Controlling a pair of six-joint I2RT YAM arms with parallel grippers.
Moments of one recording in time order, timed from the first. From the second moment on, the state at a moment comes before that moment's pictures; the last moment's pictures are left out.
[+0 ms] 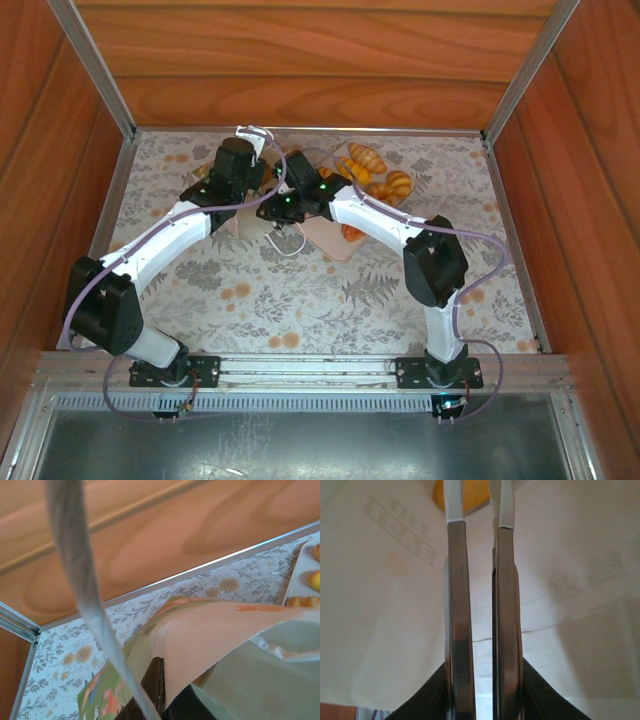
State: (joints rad) left arm -0.52 1.50 1.19 -0.13 -0.44 0.12; right arm 0.83 2.00 1.67 -0.53 -0.33 0.74
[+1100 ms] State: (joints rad) left arm -0.51 1.52 1.22 -0.13 -0.39 0.12; right arm 0.88 2.09 1.82 -0.59 -0.23 0.74
